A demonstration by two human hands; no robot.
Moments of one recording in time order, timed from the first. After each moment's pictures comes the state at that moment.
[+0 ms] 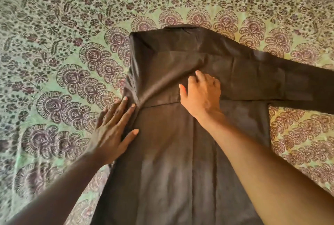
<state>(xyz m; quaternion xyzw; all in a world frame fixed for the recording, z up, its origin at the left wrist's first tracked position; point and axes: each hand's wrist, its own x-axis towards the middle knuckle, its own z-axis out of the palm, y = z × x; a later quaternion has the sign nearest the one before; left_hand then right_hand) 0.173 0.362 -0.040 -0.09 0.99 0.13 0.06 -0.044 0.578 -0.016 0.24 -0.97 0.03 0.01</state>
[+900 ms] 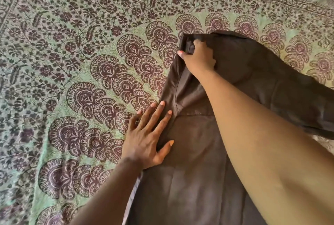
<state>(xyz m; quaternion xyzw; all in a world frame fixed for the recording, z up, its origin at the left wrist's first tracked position) 0.176 0.356 -0.050 -0.10 0.98 0.13 0.07 -0.113 0.390 -0.008 0.11 -0.95 0.23 -0.20</state>
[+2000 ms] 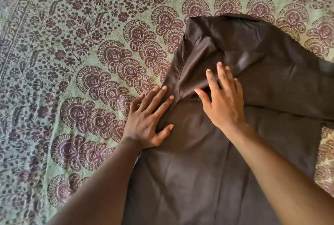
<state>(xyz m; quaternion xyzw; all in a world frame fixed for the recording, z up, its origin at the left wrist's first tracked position) 0.174 0.358 -0.055 -0.10 0.99 0.12 0.04 -0.013 0.537 -0.043 0.34 -0.94 0.08 -0.04</state>
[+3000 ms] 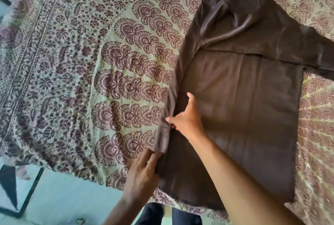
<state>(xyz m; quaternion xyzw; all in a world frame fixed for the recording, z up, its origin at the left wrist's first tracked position) 0.515 0.497 -0.018 -0.22 0.91 0.35 0.00 0.292 0.533 -0.006 0.00 -0.87 0.34 -0.36</state>
